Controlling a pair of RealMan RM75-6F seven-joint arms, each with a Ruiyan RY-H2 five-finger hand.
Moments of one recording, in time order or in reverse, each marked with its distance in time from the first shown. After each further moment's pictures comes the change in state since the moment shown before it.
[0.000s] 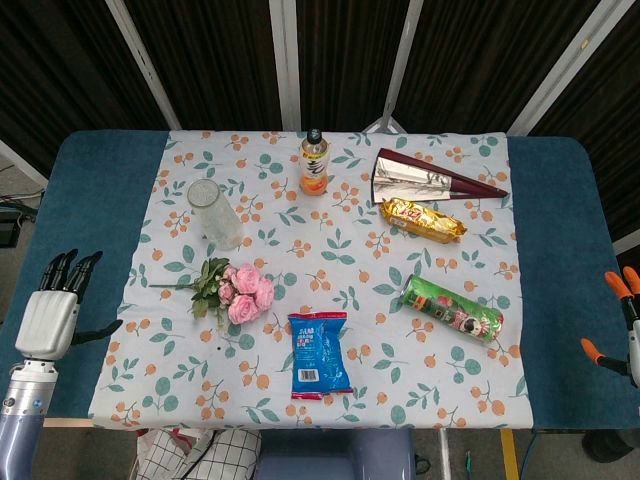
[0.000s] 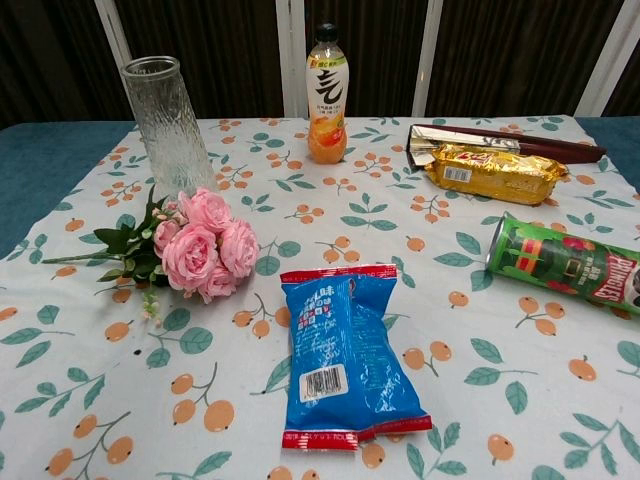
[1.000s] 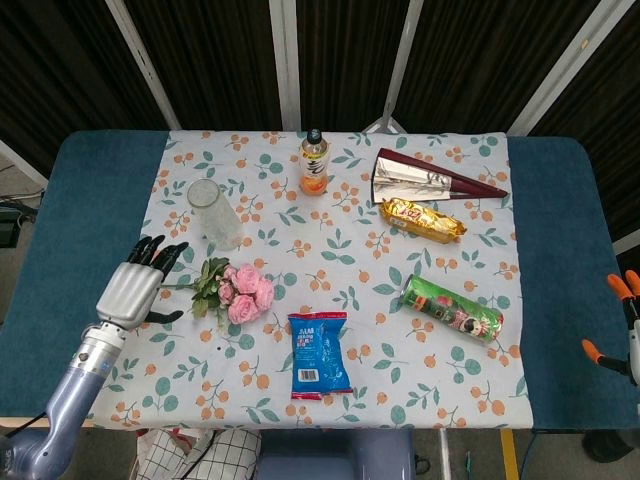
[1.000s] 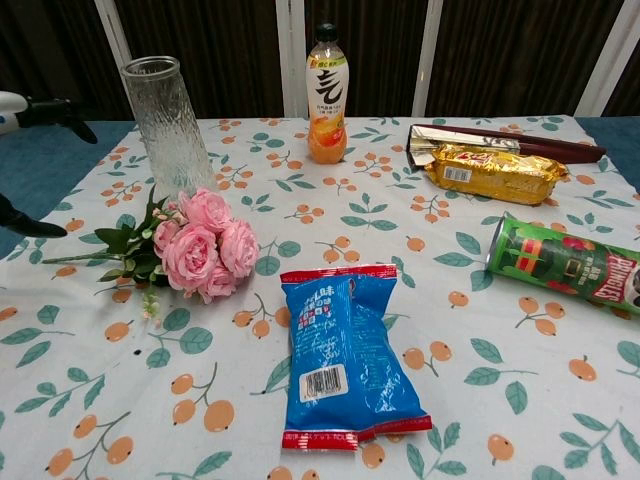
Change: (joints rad) left arm -0.237 0.038 -0.117 -0.273 -0.228 -0.379 0.414; right arm 0.008 0.007 0.011 -0.037 0.081 -0.056 -0.022
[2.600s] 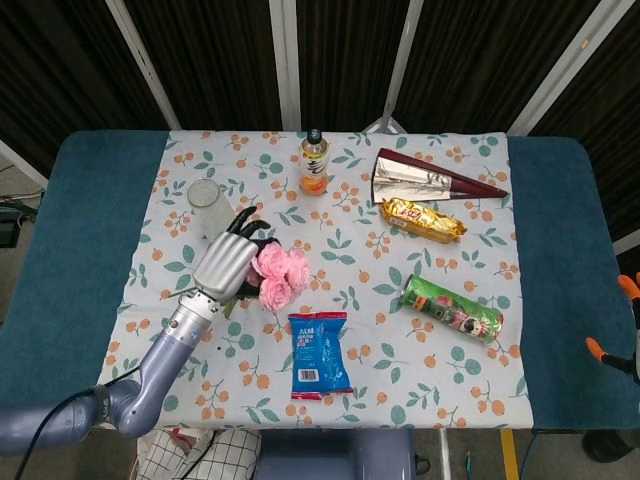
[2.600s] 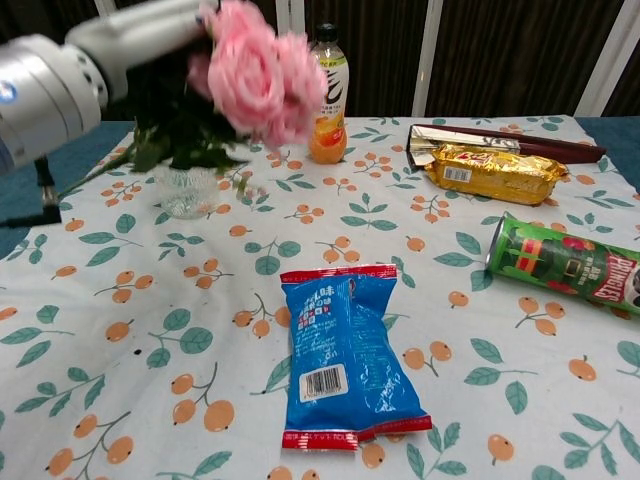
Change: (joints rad) left arm -0.269 -0.247 -0.167 0.055 0.028 0.001 -0.134; right arm -0.003 -0.026 0.028 0.001 0.074 -0.017 0.015
